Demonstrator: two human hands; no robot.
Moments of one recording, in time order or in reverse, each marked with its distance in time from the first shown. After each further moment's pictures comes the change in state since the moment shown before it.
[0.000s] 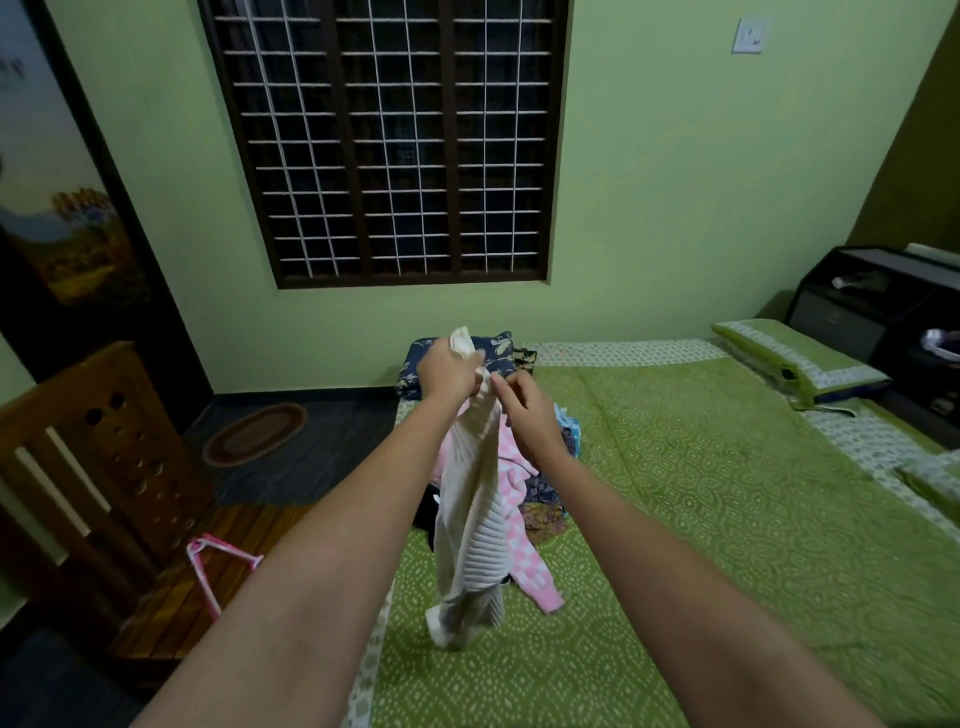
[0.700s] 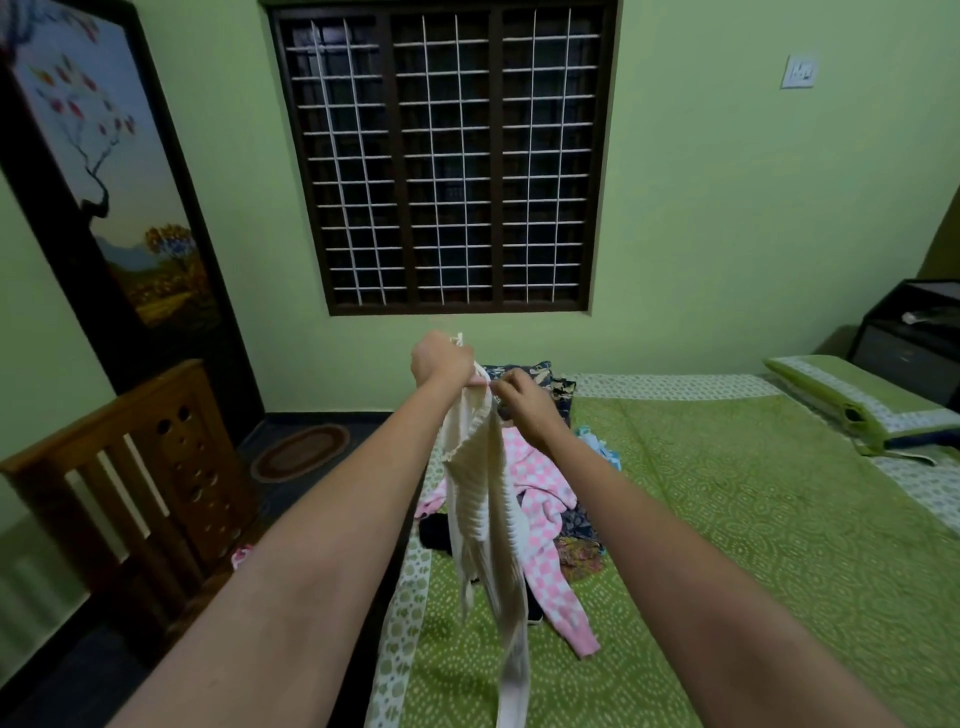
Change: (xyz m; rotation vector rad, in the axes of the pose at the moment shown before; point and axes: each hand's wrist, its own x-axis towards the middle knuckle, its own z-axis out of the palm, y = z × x) left_hand 0.017 0.032 -0.054 0.181 0.168 -0.037; right_hand 0.035 -0.039 0.024 -0.075 -0.234 0.066
